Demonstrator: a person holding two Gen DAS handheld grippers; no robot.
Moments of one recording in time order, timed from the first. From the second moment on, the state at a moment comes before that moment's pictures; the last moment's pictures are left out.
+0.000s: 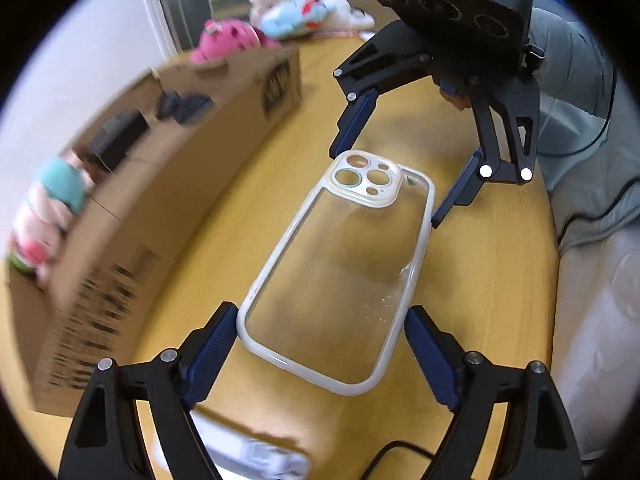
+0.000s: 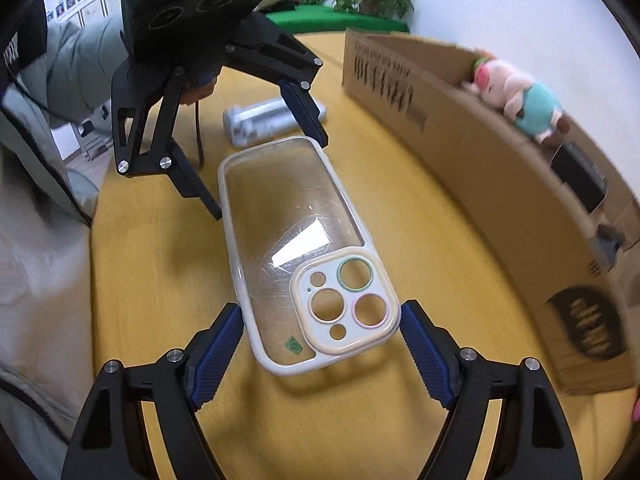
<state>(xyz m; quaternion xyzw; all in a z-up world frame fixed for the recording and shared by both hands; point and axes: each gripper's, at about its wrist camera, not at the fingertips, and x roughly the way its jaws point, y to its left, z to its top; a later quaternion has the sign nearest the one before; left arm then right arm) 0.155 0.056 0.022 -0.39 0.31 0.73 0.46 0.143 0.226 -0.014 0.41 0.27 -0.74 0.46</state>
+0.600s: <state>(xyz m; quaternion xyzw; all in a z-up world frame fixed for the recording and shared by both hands) -0.027 -0.003 0.125 -0.31 0.34 0.79 0.40 -0.022 0.193 0.120 0.28 0.36 -0.76 0.45</state>
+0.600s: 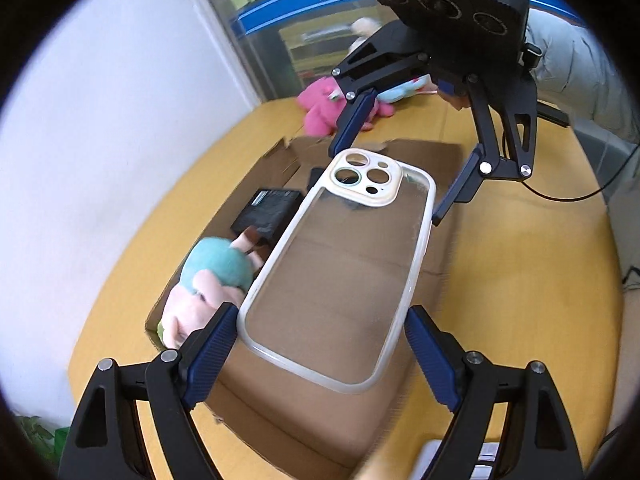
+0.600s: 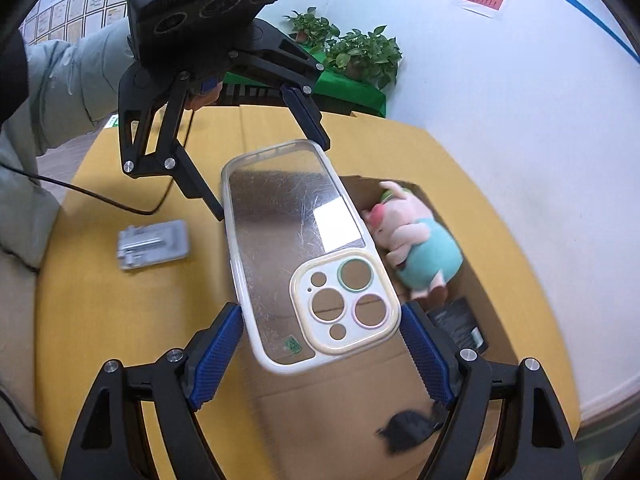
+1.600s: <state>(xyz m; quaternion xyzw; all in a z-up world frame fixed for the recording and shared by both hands) -0.151 -0.020 0.019 -0.49 0.30 0.76 0.30 -0.151 0.155 -0.016 0.44 0.27 -0.73 0.45</state>
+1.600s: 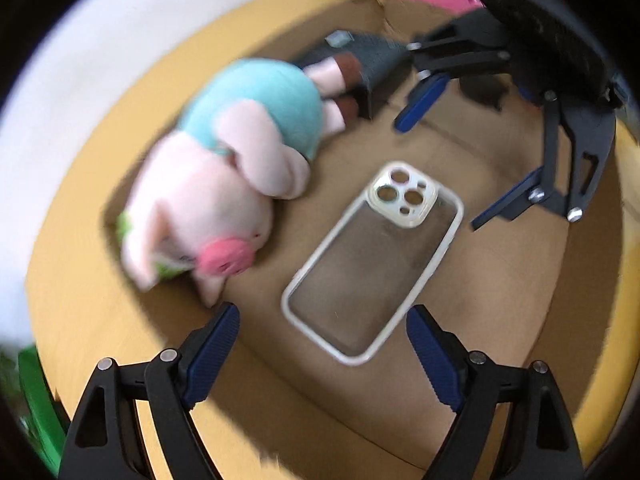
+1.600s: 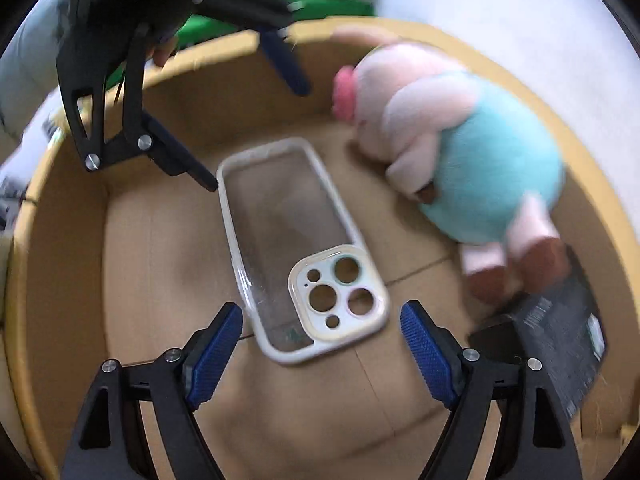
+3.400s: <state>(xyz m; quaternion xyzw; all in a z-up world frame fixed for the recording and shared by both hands) 0.081 -0.099 0.012 -0.45 -0.09 0.89 0.08 0.091 0.108 -0.011 0.47 0.03 -0.82 0.32</state>
